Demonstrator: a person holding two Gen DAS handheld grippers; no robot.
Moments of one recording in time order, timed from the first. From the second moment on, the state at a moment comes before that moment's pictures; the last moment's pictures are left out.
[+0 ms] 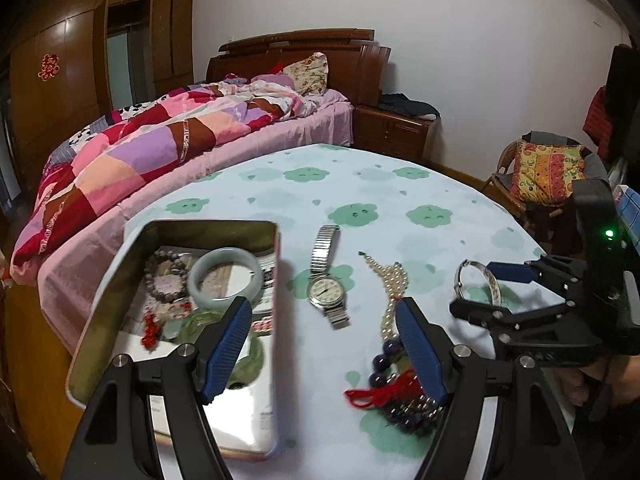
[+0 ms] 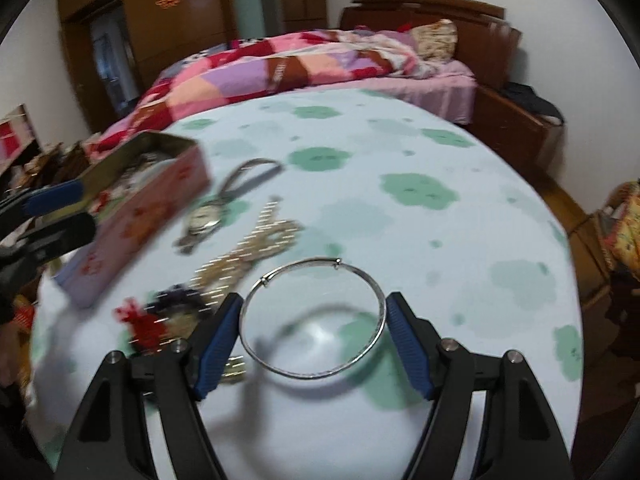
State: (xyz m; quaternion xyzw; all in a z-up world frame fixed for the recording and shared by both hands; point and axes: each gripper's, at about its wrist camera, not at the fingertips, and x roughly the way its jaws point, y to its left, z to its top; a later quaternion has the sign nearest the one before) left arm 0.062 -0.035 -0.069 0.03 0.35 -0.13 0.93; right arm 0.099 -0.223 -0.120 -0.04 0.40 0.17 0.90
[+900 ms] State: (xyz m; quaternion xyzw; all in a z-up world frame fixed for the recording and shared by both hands) left arm 0.196 -0.107 -0.120 0.10 0.46 -0.06 0.88; right arm 0.111 -0.254 -0.116 0.03 0.39 0.17 0.91
